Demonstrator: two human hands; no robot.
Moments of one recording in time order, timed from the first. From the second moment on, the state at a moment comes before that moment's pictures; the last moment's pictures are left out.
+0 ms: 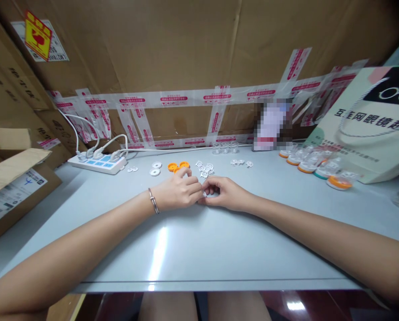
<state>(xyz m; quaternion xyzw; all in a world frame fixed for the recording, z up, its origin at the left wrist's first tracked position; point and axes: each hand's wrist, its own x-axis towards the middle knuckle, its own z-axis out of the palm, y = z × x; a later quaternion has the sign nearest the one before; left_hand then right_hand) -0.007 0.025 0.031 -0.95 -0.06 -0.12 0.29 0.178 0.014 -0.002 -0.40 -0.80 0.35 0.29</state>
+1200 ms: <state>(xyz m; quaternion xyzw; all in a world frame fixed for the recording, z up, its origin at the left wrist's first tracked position) -0.170 0.025 0.054 -0.88 -0.48 0.02 0.01 0.179 0.009 0.003 -0.42 -0.80 0.33 0.26</state>
